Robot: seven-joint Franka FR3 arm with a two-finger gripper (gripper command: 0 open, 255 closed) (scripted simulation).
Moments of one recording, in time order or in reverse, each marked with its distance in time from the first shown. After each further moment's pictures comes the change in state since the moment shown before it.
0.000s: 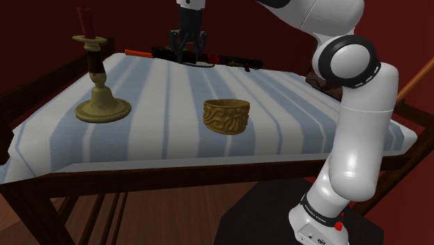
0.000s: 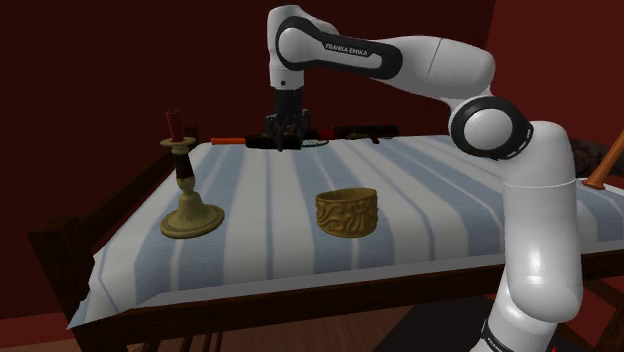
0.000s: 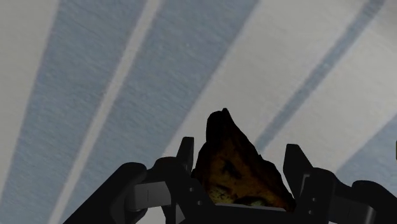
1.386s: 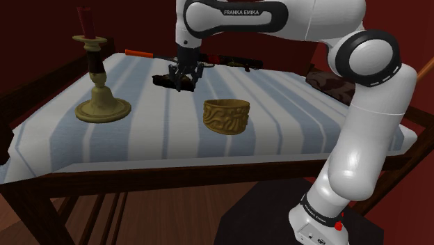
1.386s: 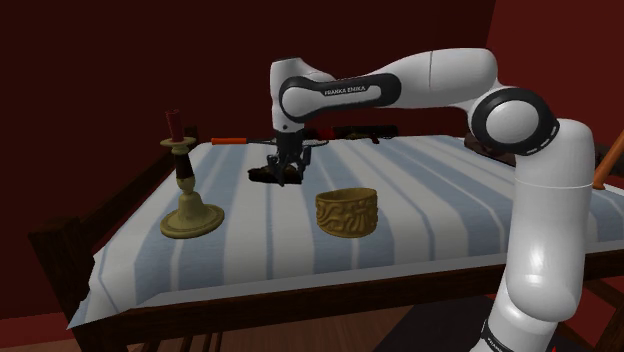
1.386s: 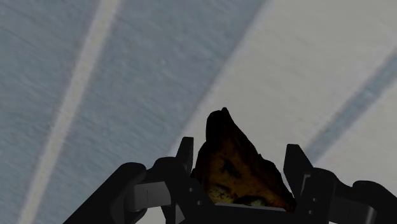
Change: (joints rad) arm -0.036 -0.115 -0.007 -0.448 0.031 0.335 0.016
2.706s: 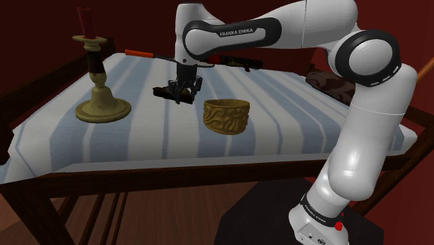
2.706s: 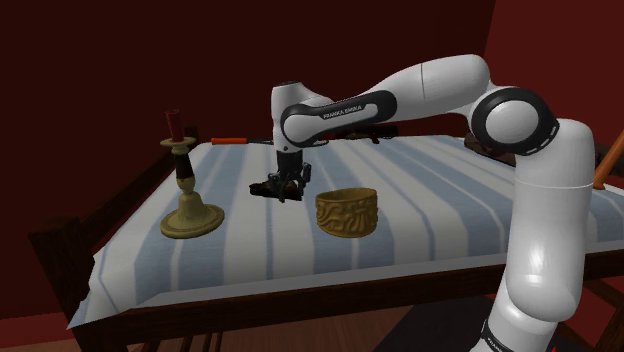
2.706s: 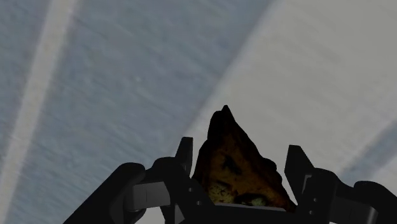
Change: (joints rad) arm -0.004 -0.001 -0.003 -0.147 -0.004 0.146 0.014
